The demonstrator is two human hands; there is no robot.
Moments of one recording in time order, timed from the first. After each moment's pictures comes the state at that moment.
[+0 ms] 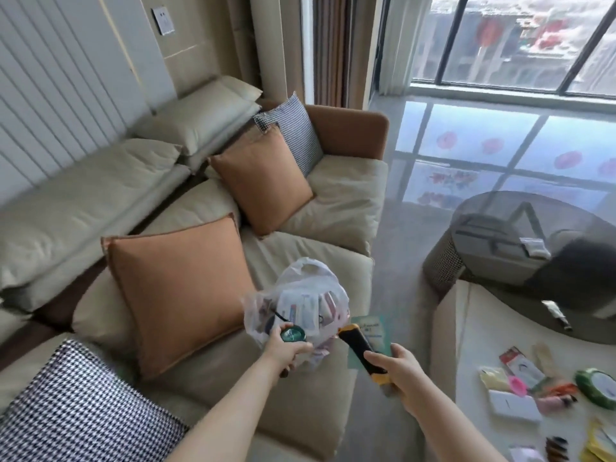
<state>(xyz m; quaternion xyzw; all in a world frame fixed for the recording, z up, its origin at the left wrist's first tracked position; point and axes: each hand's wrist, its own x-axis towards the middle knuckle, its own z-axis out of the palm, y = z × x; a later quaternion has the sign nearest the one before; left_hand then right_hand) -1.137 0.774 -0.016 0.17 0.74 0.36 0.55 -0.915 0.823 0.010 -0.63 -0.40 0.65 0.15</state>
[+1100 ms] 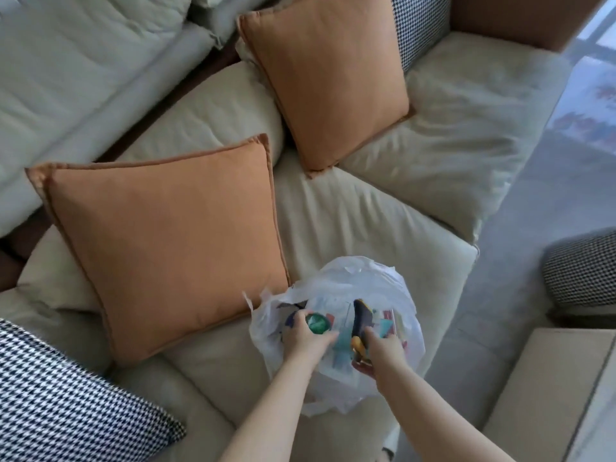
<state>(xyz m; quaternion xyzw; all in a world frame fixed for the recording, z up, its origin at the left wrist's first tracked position) -1.223 0.953 -0.226 0.01 0.84 0.23 0.49 -1.115 1.027 -0.200 -0.71 -0.24 0.66 0.00</state>
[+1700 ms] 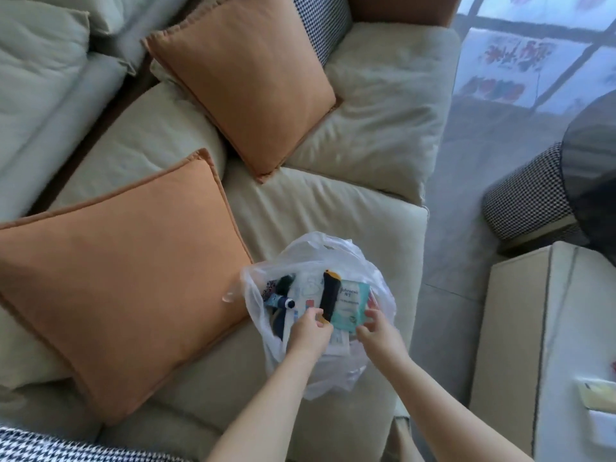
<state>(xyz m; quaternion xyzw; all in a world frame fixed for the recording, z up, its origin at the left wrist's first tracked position) -1.210 0.958 -0.199 0.26 0.82 0.12 0.50 -1.083 0.996 -0.185 -0.66 -0.53 0.53 -0.03</state>
